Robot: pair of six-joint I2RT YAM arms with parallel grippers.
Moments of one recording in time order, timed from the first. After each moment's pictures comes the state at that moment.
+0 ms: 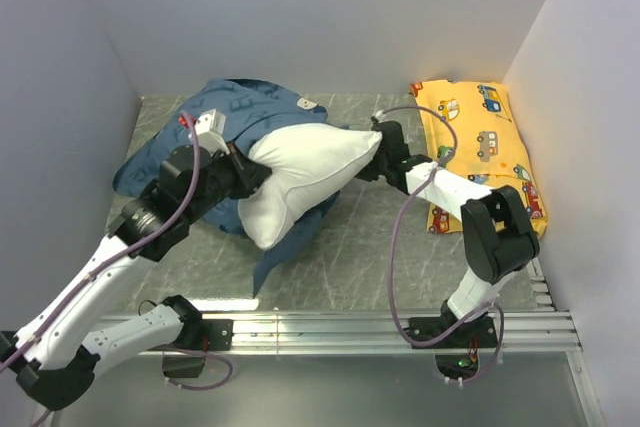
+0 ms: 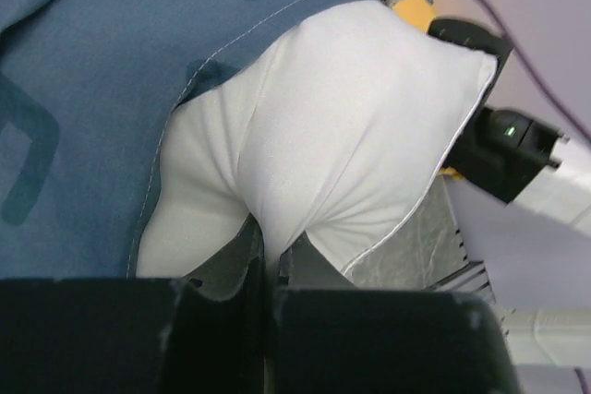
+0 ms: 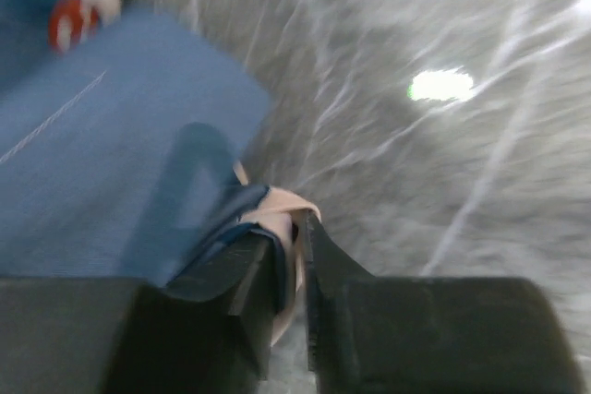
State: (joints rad) left arm -0.66 0.88 1.15 -0.58 -0.12 -0.69; right arm 0.41 1.67 1.09 -0.08 -0.16 0.66
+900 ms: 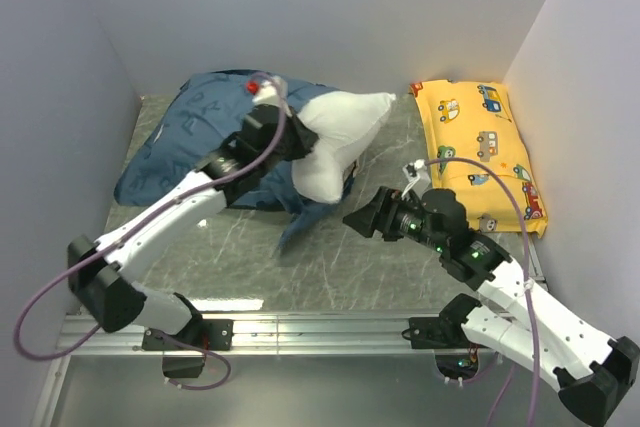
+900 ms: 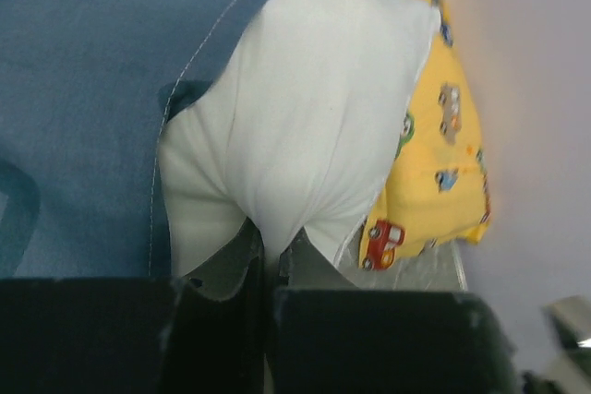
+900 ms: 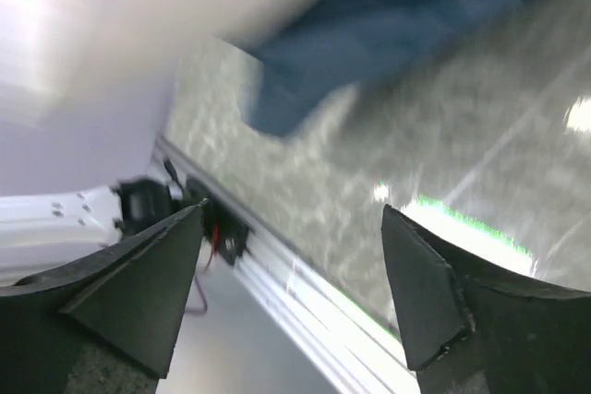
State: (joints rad) left arm -0.69 1.35 1.34 -0.29 -0.23 -0.74; right arm 0.67 0.76 0.62 -0.25 -0.20 0.83
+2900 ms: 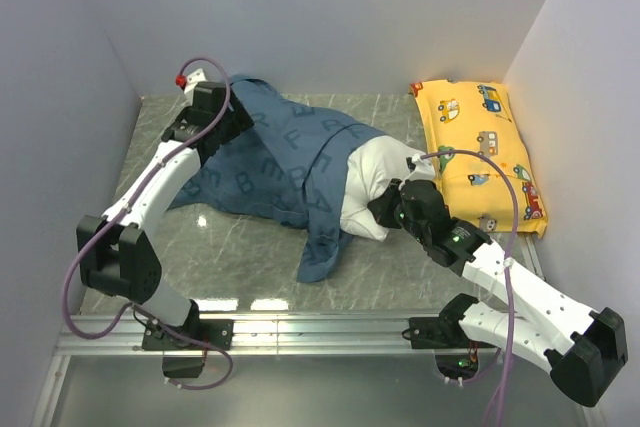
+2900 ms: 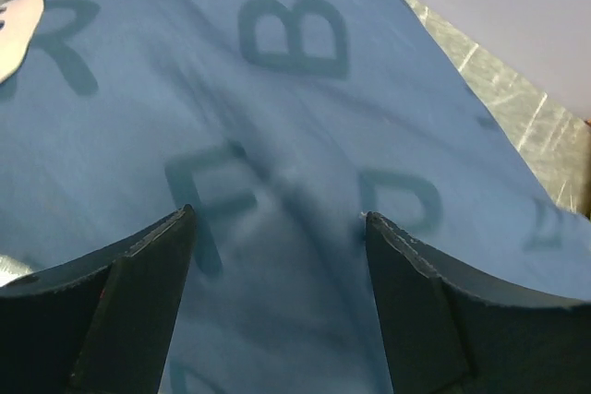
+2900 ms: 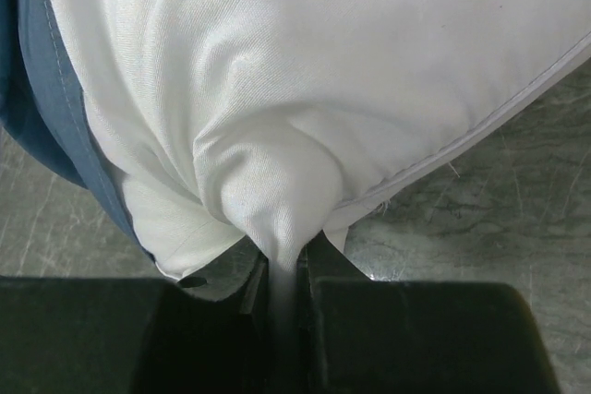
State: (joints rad) left arm -0.28 1.52 1.38 -0.45 -0.30 -0.71; right arm 0.68 0.90 0.69 -0.30 0.22 0.70
